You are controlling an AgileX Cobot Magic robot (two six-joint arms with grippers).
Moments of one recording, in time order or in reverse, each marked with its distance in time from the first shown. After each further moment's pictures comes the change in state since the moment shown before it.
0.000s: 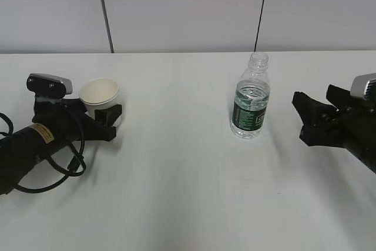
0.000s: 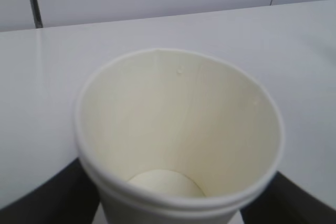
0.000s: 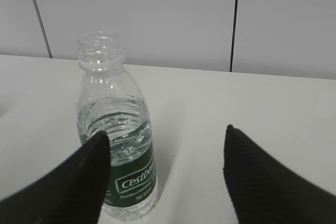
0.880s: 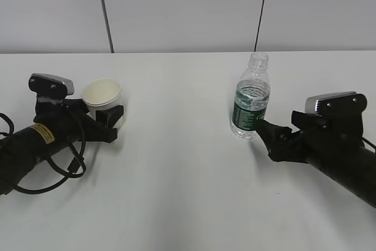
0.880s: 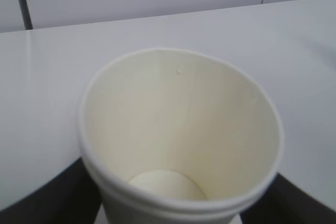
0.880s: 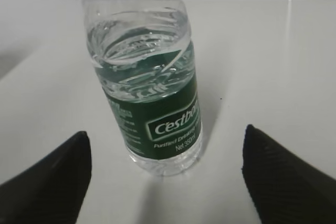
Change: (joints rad) left arm 0.000 0.000 0.000 0.026 -0.002 0.001; right arm 0.000 0.289 -0.136 -0.144 -0.004 0.108
